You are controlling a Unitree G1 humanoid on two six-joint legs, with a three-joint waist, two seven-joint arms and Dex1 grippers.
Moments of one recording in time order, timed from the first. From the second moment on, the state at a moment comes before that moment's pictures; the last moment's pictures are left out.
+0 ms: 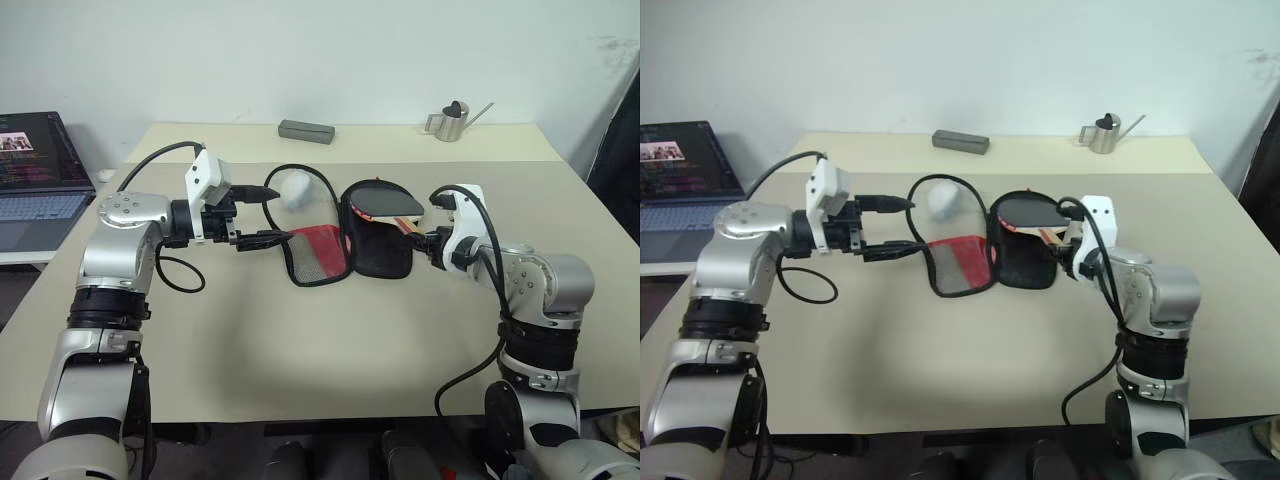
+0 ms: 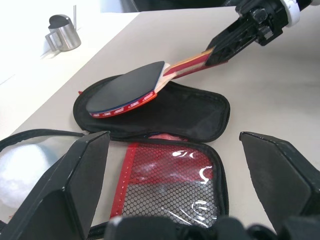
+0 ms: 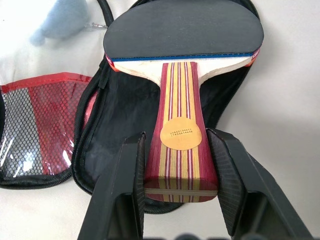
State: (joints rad) left arm -0.83 0.72 0.01 0.40 -0.31 0.21 -1.32; right arm -0.75 -0.16 -0.24 -0.23 0.29 1.41 0.14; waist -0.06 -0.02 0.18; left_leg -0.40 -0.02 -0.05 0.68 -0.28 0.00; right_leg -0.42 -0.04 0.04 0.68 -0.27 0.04
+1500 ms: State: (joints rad) left arm -0.84 0.72 0.01 0.41 -0.31 0.21 -1.32; right arm -0.66 -0.52 -0.02 -0.33 0.43 1.20 0.53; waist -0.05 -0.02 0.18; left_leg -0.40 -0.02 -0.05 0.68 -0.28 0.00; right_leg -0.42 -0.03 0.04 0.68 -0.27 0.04
